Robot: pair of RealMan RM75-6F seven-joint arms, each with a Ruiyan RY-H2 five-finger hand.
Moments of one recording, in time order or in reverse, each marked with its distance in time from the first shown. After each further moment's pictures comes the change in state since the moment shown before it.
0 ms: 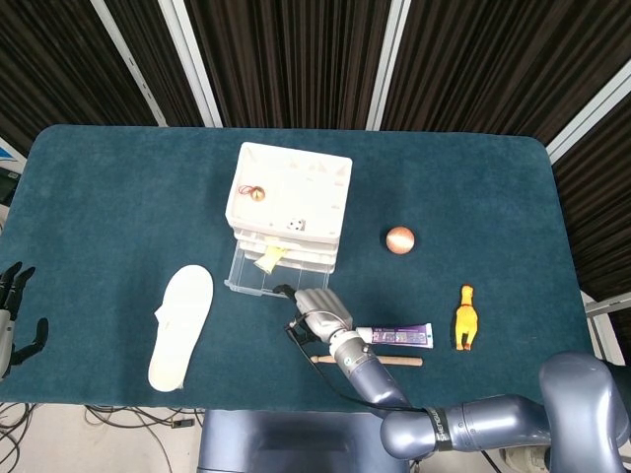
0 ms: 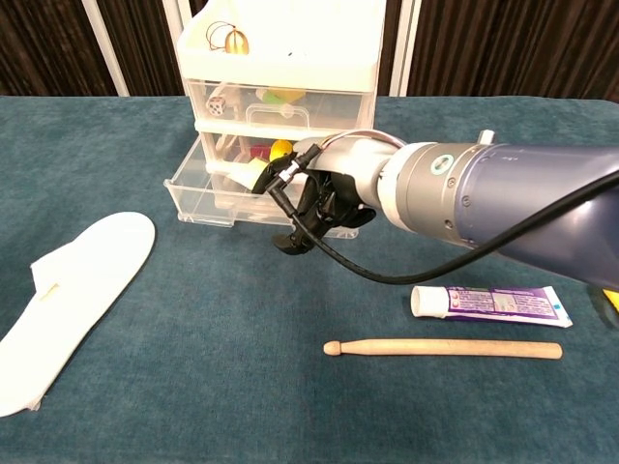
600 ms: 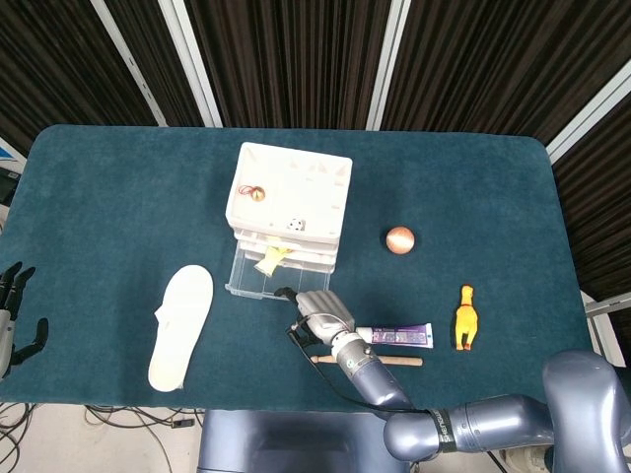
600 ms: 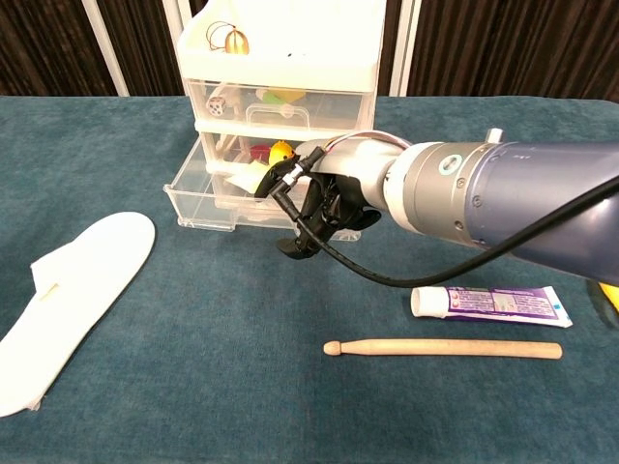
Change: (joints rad) left arm 0.000 -0.001 0.000 0.000 0.000 0.000 0.001; right arm 0.007 0.025 -0.017 -0.025 0.007 0.000 -0.004
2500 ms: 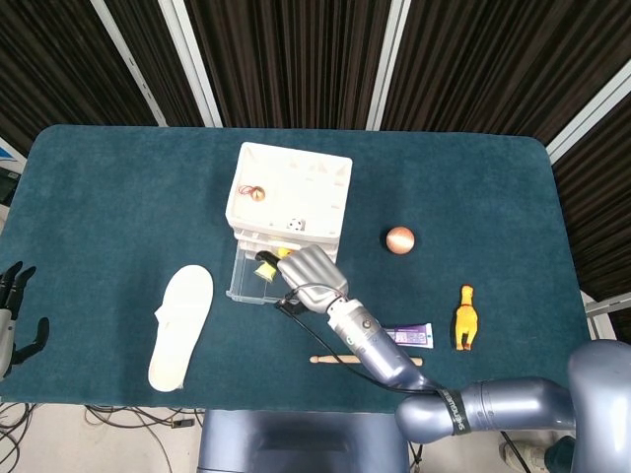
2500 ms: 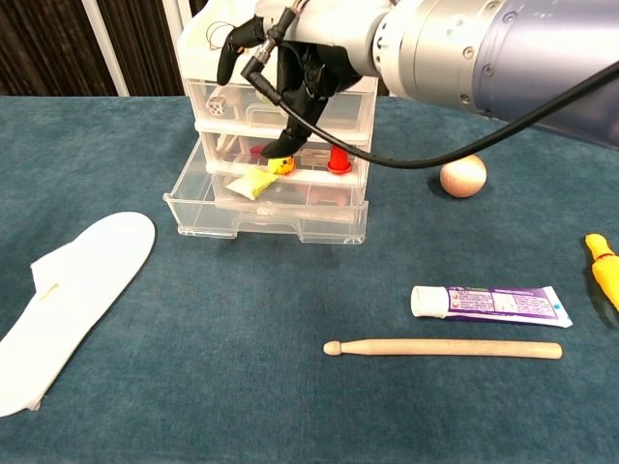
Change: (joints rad) left arm -0.002 -0.003 -0.002 -0.003 -0.004 -0.002 0.006; right arm 0.073 0.131 0.017 0.079 -0.356 -0.038 -0.085
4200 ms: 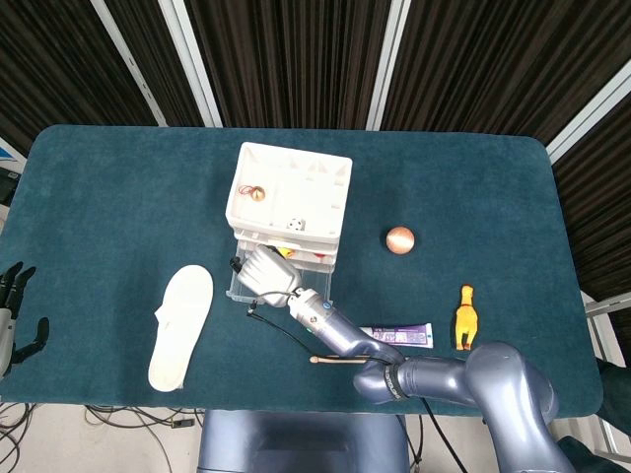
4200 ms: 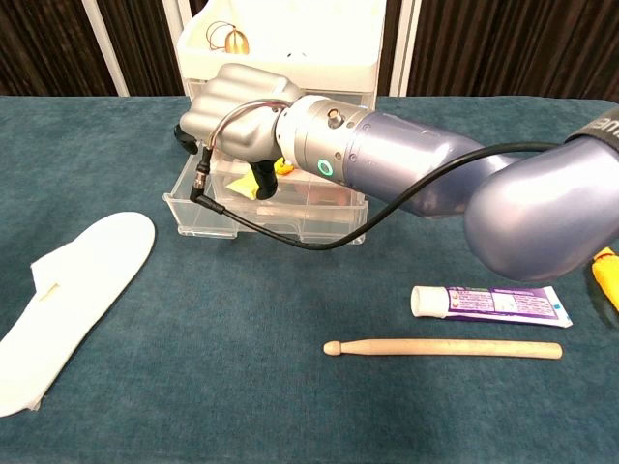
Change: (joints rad) left arm -0.005 0.007 -0.001 -0.003 -0.015 -0.018 -0.006; right arm 0.153 -0.330 -0.097 0.626 -0.334 -0.123 -0.251
